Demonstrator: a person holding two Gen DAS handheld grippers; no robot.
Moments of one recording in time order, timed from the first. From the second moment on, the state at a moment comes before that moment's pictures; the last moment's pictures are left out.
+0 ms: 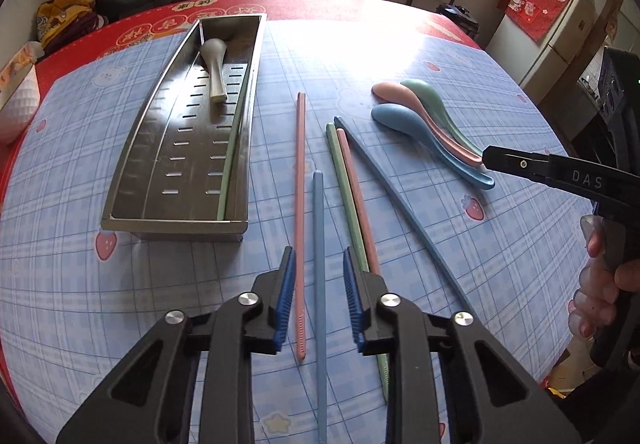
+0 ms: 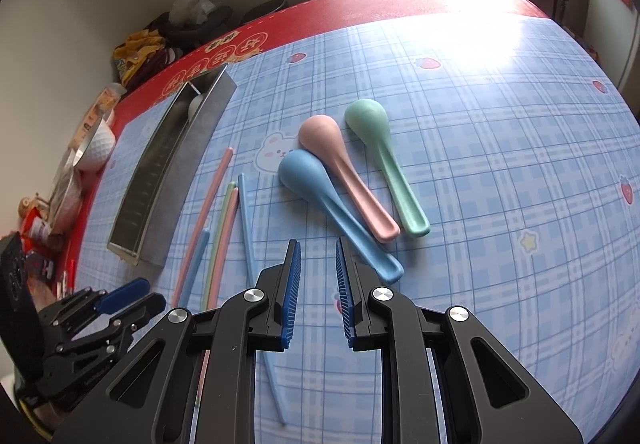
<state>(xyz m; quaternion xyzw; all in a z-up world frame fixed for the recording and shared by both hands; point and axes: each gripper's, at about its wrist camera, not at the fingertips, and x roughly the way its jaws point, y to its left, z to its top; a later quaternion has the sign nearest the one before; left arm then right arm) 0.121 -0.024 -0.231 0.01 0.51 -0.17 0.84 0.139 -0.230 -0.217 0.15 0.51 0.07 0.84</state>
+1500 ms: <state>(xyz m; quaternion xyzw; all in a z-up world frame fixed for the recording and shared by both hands) 0.118 -0.020 -0.257 -0.01 0.55 -0.17 0.82 0.137 -0.183 -0.241 0.09 0.54 0.14 0.82</state>
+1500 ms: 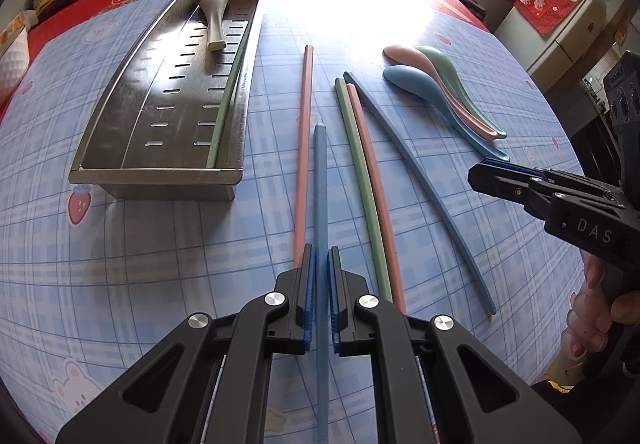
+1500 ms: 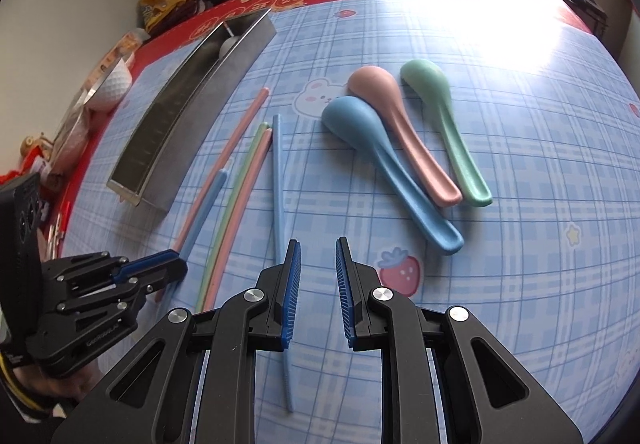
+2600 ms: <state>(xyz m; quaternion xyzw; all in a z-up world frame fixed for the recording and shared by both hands) 0.120 -0.023 -0.258 0.00 0.55 -0.17 0.82 0.161 -0.143 -0.258 -0.01 0.54 0.16 0.83</state>
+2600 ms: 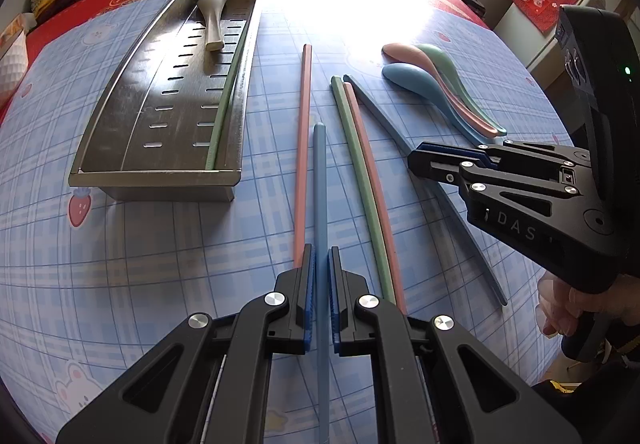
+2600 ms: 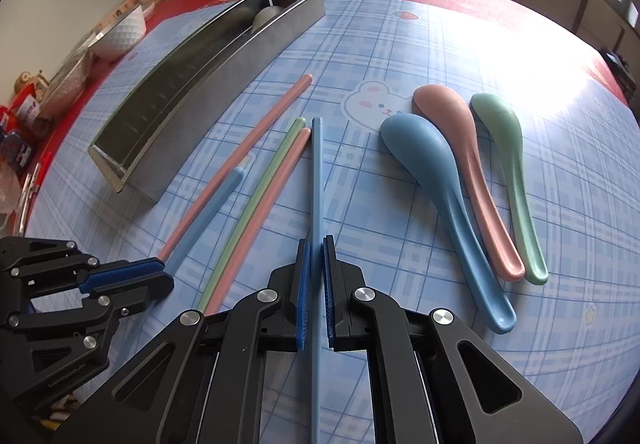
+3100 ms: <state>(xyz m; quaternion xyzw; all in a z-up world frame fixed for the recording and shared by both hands) 0.119 -0.020 -0.258 -0.01 0.55 -0.17 0.82 0.137 -0.165 -0.258 0.03 0.55 0.14 0.82</state>
